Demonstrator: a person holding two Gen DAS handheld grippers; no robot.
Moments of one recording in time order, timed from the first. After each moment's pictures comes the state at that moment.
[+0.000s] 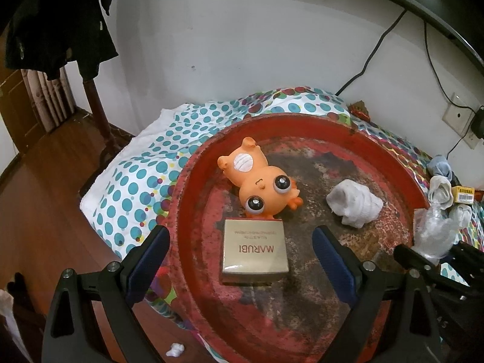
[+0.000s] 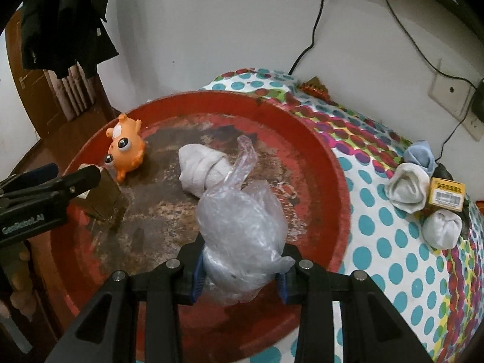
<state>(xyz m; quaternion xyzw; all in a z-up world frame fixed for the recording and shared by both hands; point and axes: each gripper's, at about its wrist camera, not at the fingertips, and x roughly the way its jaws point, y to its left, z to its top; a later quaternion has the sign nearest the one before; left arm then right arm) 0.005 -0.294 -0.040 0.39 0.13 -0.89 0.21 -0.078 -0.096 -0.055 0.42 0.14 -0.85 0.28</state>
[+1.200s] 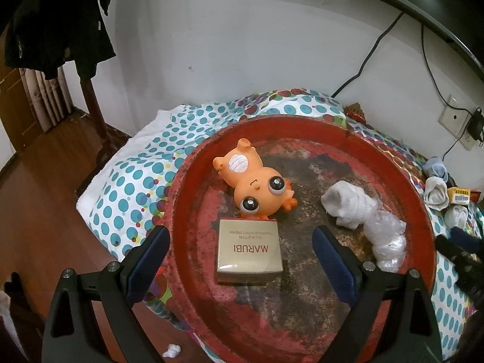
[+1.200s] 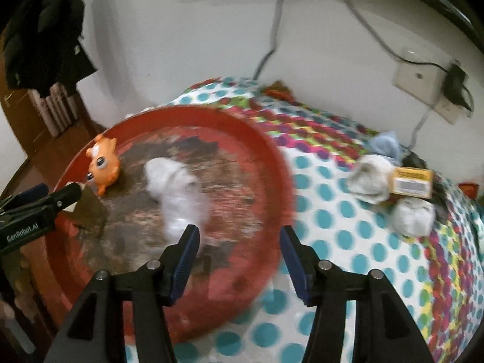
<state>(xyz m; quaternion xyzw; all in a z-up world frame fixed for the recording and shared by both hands) 0.005 -0.288 -0.039 0.39 0.13 -0.89 0.20 -0.088 -0.042 -0.031 0.41 0.10 -0.88 0.22</state>
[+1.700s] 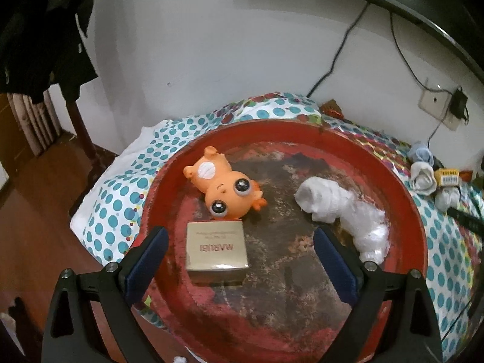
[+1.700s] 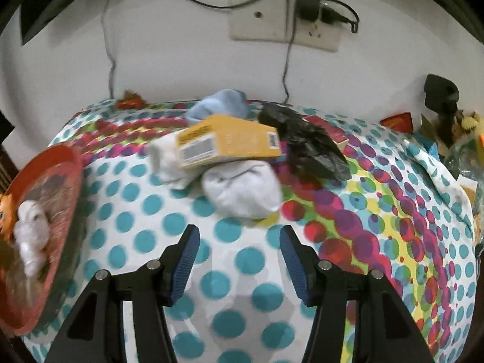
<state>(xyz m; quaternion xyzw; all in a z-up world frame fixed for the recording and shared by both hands) 0.002 -0.262 -0.035 0.37 0.09 -0.91 0.17 -0.165 0.083 -0.065 0.42 0.03 -0.90 0.06</state>
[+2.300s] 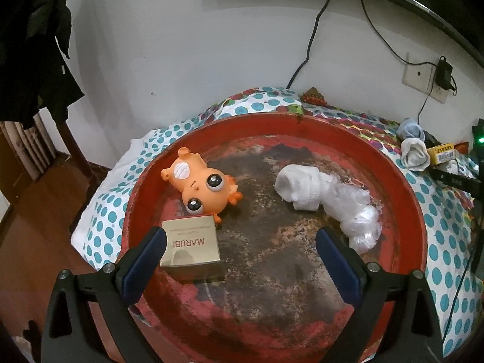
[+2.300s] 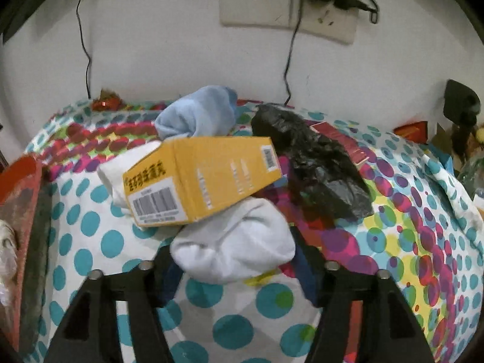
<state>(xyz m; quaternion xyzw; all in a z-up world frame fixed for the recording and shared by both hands) -0.001 -0.237 -0.039 0.38 0.04 -0.91 0.15 -0.206 0.072 -0.084 0.42 0.04 -0.91 0.05</state>
